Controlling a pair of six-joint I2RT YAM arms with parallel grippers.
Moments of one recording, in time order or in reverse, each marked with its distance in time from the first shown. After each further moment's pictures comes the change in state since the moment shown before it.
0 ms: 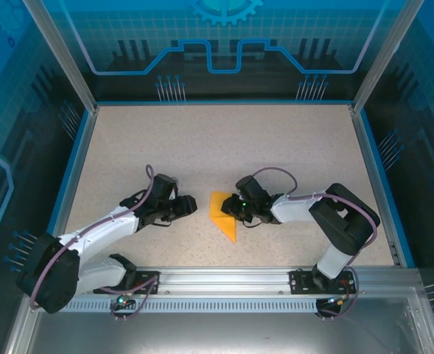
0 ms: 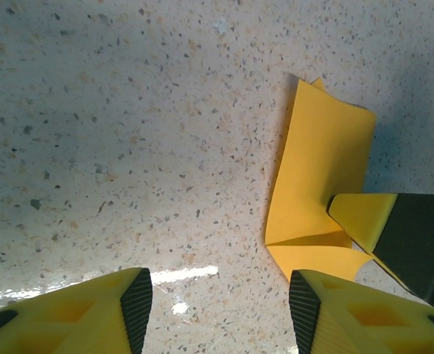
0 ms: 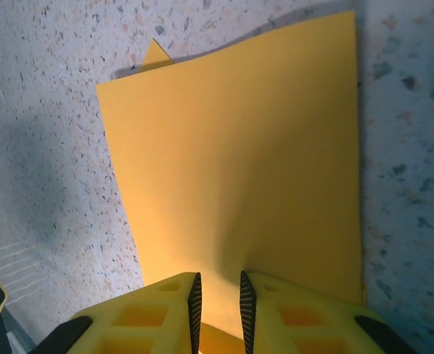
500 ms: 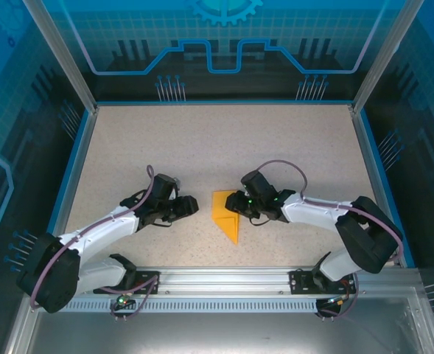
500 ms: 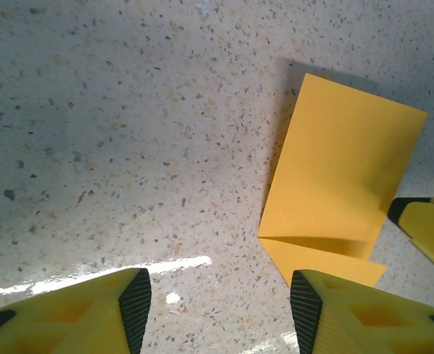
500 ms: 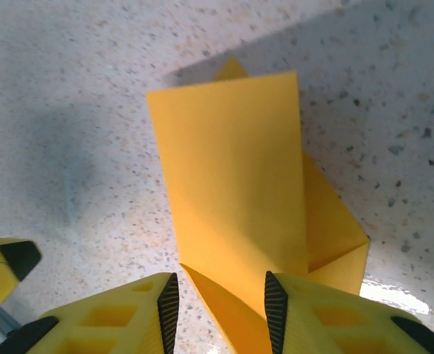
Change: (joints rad) left arm 0.000 0.001 0.000 0.006 0.043 0.000; right arm -0.019 -0.192 0.042 -0.248 0.031 -0.135
